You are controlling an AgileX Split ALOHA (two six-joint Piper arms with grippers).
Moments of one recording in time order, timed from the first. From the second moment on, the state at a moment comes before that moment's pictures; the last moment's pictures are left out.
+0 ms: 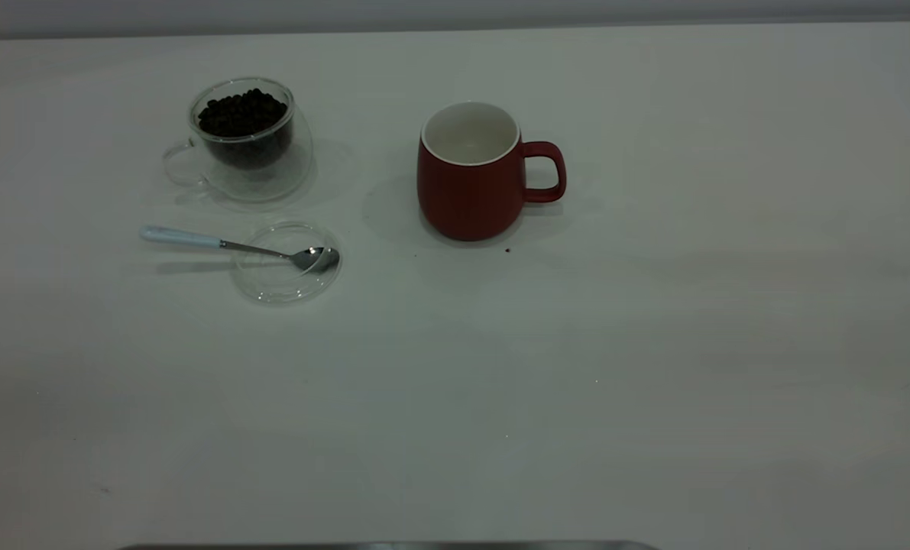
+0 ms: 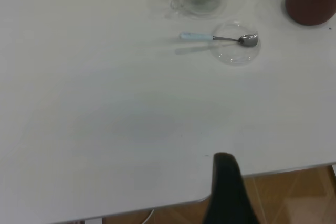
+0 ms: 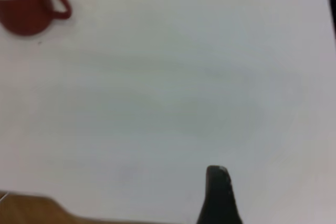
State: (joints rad) left arm -0.08 -0.02 -0.49 -0.08 1.14 0.03; right arm -0.06 0.05 -0.47 0.09 1.14 -0.14
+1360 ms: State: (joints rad) left arm -0.08 -0.02 -0.49 -0.08 1.14 0.03; right arm -0.06 -0.02 -0.47 0.04 1.13 -0.13
